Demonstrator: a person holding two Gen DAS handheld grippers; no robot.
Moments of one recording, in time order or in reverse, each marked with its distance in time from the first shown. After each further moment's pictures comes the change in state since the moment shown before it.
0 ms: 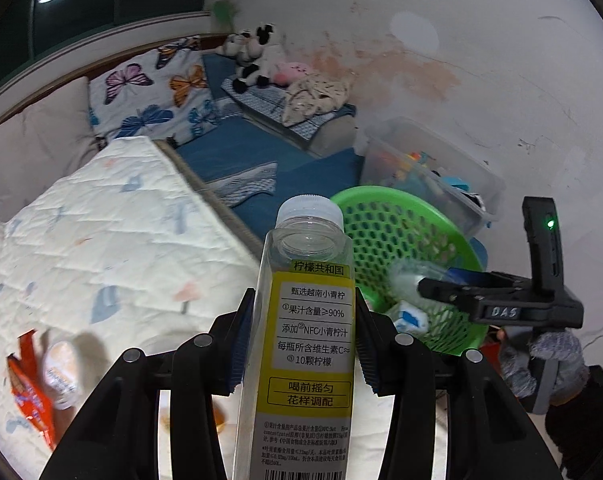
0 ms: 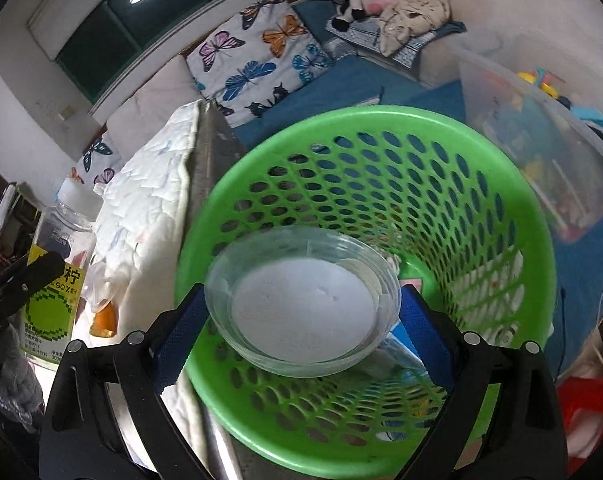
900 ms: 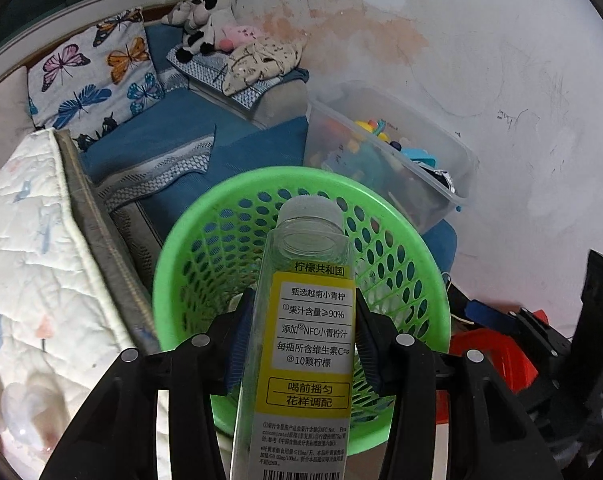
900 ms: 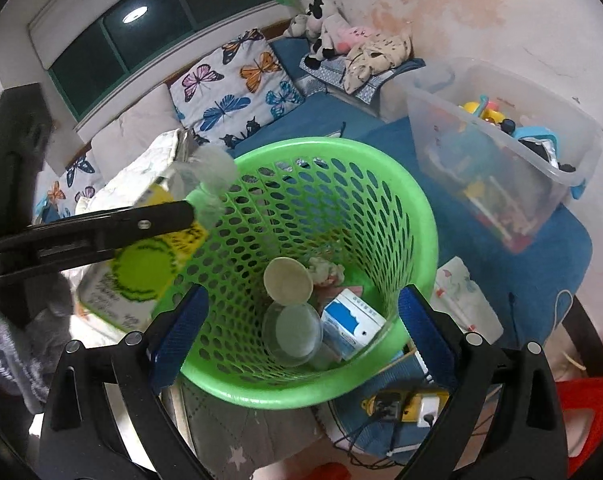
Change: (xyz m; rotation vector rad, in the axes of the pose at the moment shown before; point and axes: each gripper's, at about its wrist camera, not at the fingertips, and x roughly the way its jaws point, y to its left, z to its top) left arm 0.096 -0.090 0.031 0.017 0.124 -0.115; right arm -0.067 -0.023 -0.035 -0.025 -0.144 -0.101
